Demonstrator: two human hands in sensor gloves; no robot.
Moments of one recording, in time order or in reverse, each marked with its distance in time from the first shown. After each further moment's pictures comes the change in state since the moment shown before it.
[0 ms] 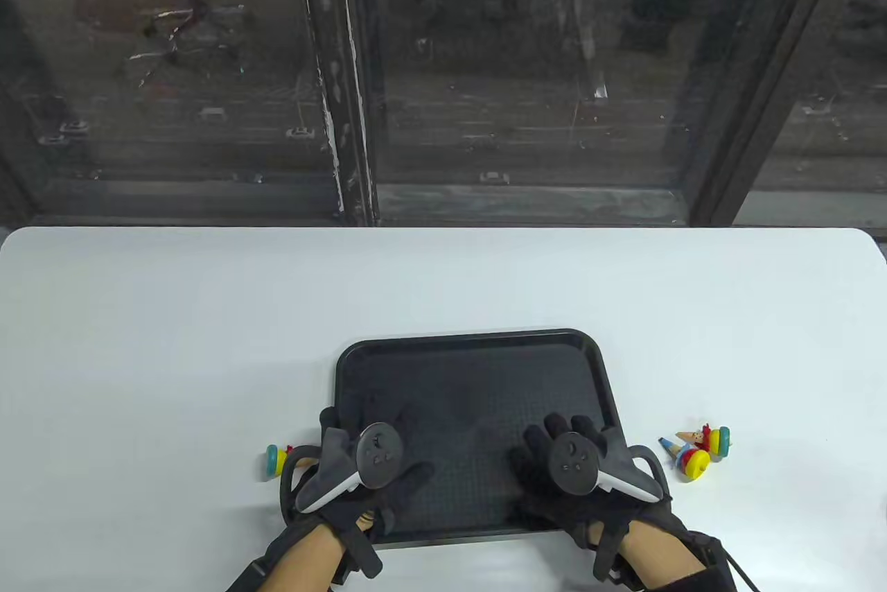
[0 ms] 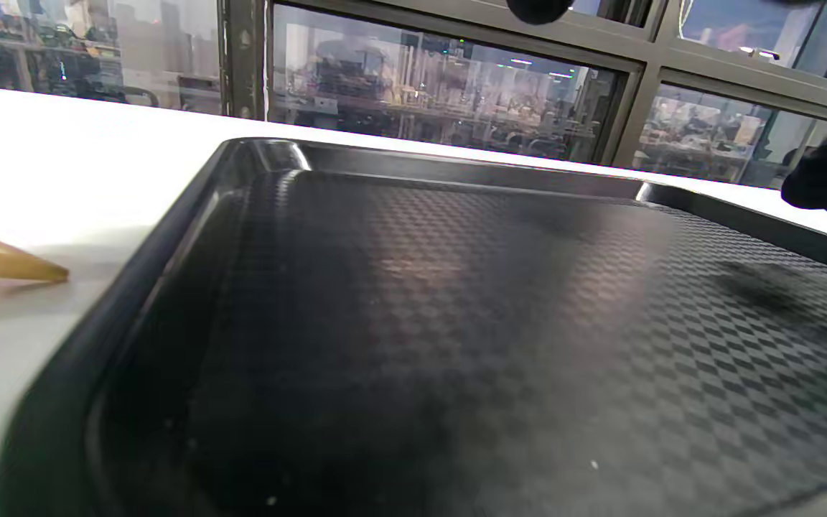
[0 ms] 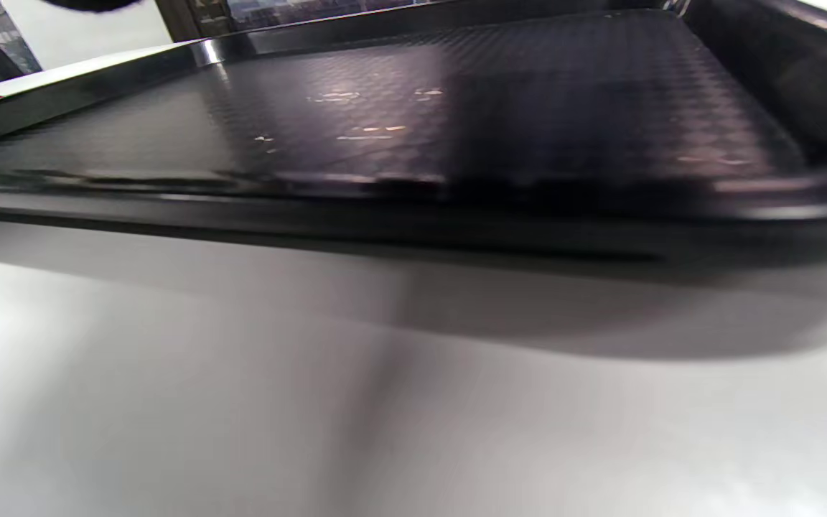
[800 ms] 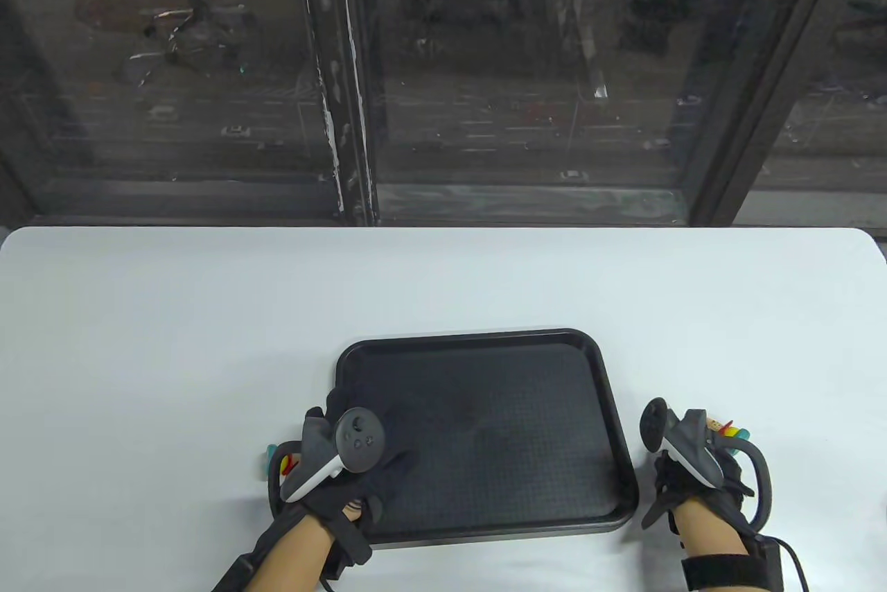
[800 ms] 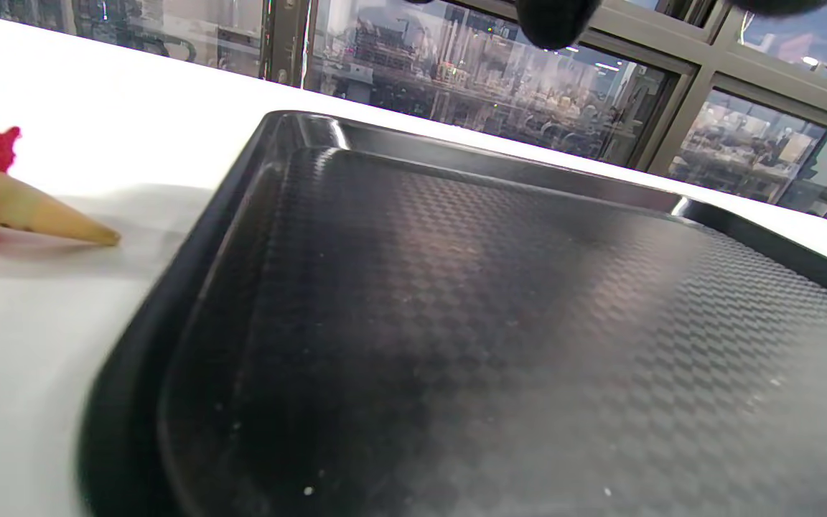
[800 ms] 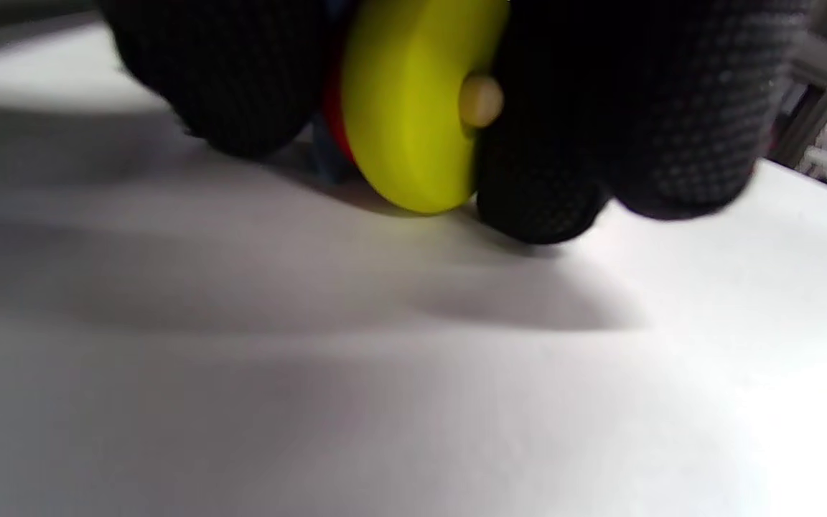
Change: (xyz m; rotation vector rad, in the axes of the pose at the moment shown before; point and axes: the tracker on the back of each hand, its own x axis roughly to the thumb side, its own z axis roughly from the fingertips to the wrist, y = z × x) left_hand -0.023 0.000 -0.006 -0.054 0.059 0.114; right_hand -0.128 -0.010 0.015 -0.111 0.701 0.173
